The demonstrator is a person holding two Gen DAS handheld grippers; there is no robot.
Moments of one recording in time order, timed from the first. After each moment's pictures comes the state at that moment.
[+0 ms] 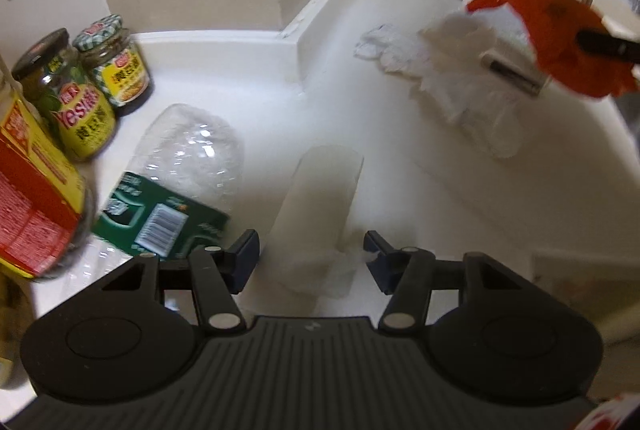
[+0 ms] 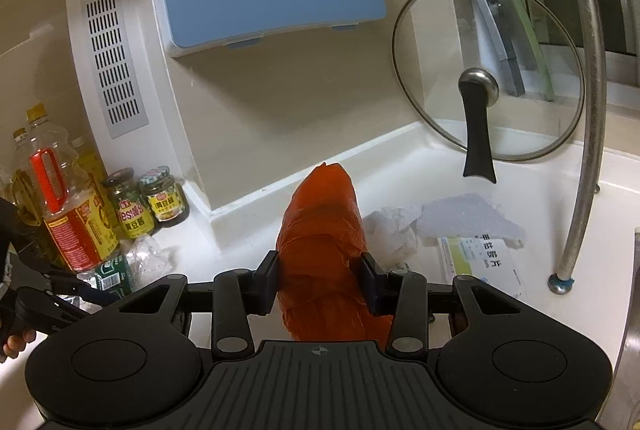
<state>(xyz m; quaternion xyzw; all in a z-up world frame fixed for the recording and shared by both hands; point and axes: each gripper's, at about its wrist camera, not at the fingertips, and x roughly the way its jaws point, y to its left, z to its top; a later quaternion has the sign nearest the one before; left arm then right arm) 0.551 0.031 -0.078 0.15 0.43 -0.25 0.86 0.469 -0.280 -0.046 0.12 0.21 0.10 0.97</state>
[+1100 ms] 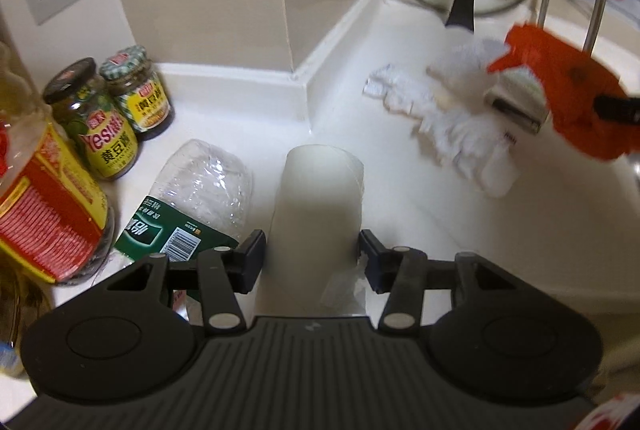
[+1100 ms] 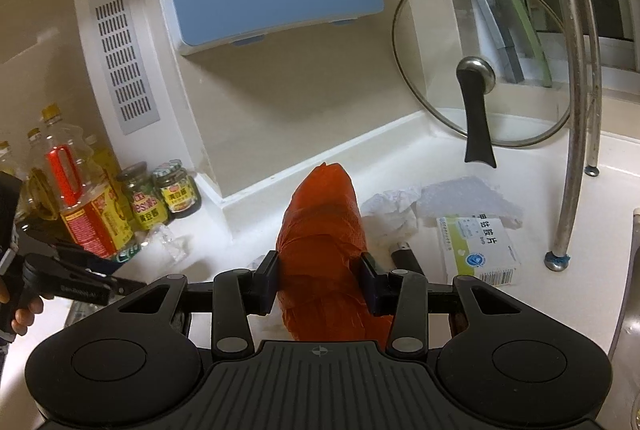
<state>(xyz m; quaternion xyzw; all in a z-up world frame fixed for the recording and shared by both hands) 0.537 0.023 -0.048 0.14 0.39 -0.22 0.88 0.445 -0.289 -0.044 0.13 0.21 0.12 0.96</state>
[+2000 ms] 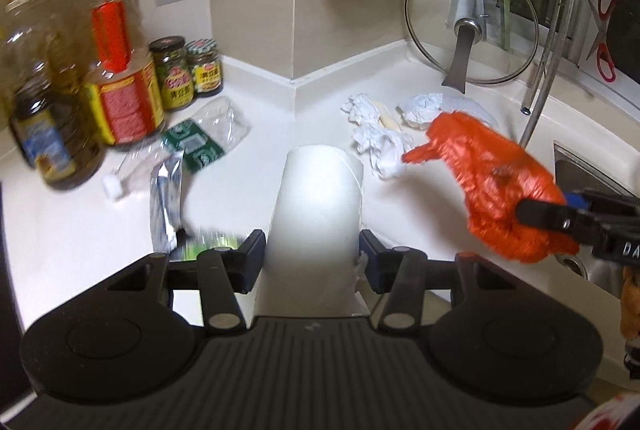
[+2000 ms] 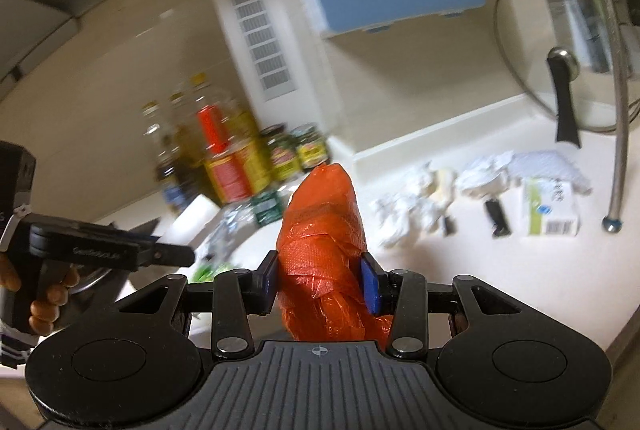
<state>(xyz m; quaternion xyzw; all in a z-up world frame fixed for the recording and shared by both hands) 0.329 -0.017 0.001 0.02 0.36 -0.09 0.93 0.336 -0.301 -0.037 0.13 0.22 0.31 0.91</state>
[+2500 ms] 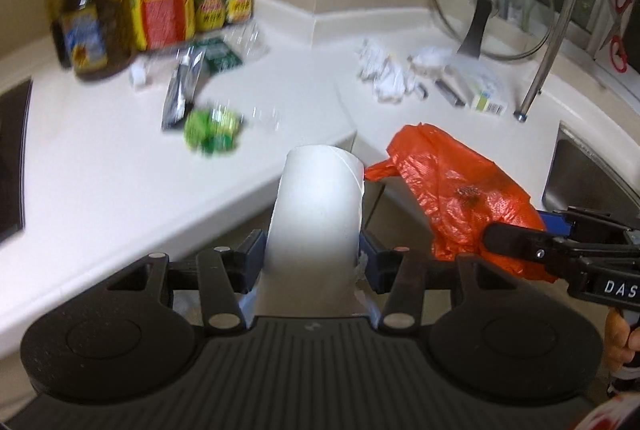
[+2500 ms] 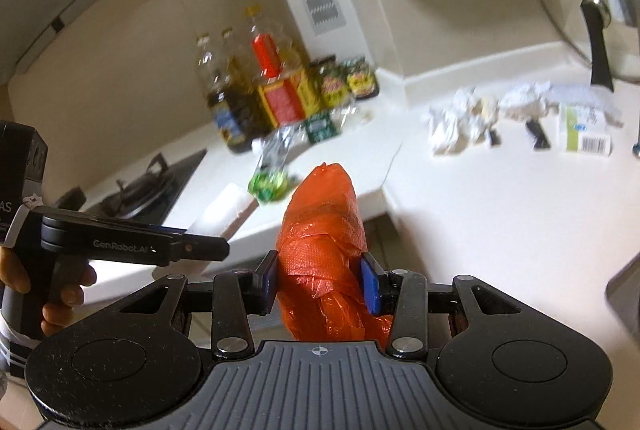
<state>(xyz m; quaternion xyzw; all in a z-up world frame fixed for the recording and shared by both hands) 0.243 -0.034 -0.039 -0.04 0.41 -0.04 0.91 0.277 -0.285 -0.073 0.10 0.28 0.37 0.88</state>
